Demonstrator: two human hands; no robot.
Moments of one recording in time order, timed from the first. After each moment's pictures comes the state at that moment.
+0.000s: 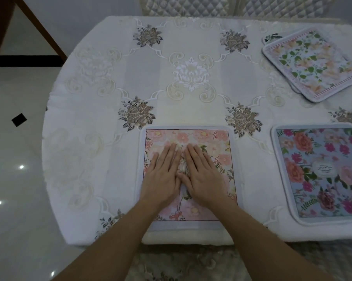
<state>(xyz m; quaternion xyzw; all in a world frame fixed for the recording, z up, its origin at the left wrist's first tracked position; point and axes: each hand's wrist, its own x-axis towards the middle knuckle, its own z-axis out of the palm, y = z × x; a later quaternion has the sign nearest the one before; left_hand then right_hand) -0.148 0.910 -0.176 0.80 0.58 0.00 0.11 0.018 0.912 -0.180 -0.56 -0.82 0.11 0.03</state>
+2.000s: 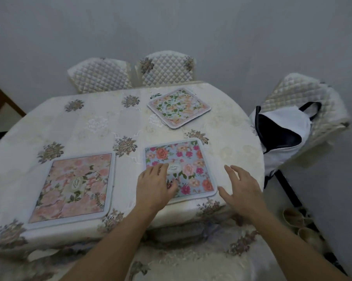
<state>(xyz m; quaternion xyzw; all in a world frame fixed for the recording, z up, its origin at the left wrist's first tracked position) 0.281 0.792 -0.005 0.77 0.62 0.10 0.05 0.550 0.750 -0.032 -0.71 -0.69 0.07 0.10</state>
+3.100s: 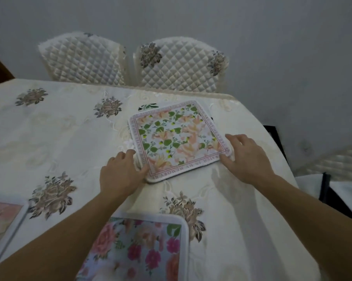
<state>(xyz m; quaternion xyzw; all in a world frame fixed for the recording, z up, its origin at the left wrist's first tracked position) 0.349 1.169 -0.128 0.57 0.81 0.06 0.09 0.663 1.236 -0.114 -0.62 -0.78 0.05 0.10</state>
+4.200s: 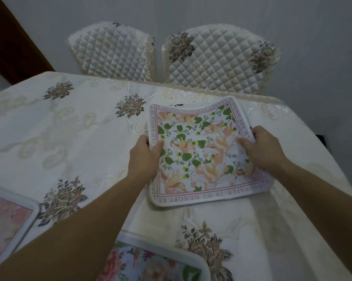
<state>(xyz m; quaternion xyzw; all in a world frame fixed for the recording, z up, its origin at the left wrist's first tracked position) 0.337 1.249 -0.138 0.40 0.80 0.37 0.25 0.605 1.344 -0.129 -0.64 -0.66 0.33 0.21</state>
